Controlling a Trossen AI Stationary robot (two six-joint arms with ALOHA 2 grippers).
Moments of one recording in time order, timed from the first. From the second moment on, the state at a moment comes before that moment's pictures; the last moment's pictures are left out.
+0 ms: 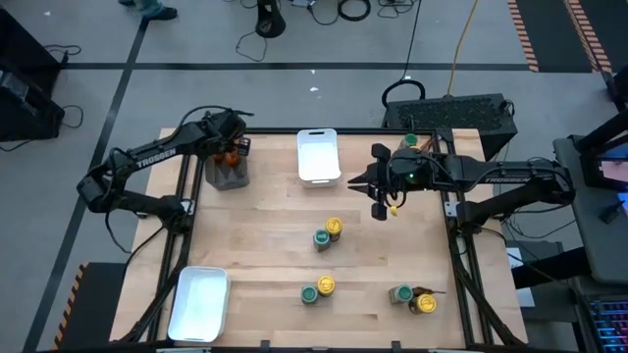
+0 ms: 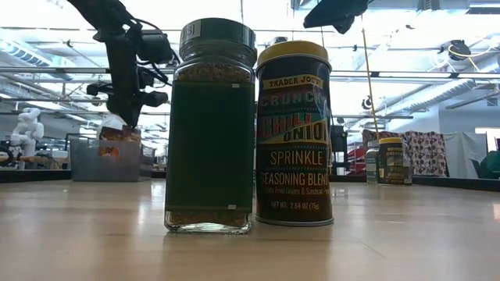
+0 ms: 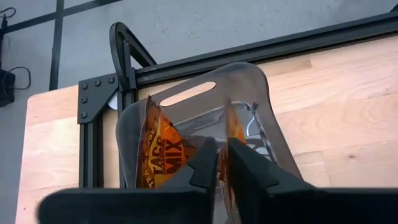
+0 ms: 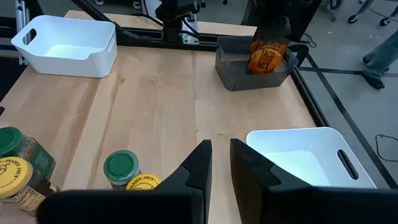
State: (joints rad) left arm 0.75 1.27 0.92 -0.78 -0.48 -0.52; right arm -0.04 1.17 1.09 -0.41 0.07 -0.07
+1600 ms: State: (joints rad) left arm 0.76 1.38 0.98 -0.76 -0.32 -0.44; right arm -0.05 1.17 1.09 -0.42 0.07 -0.09
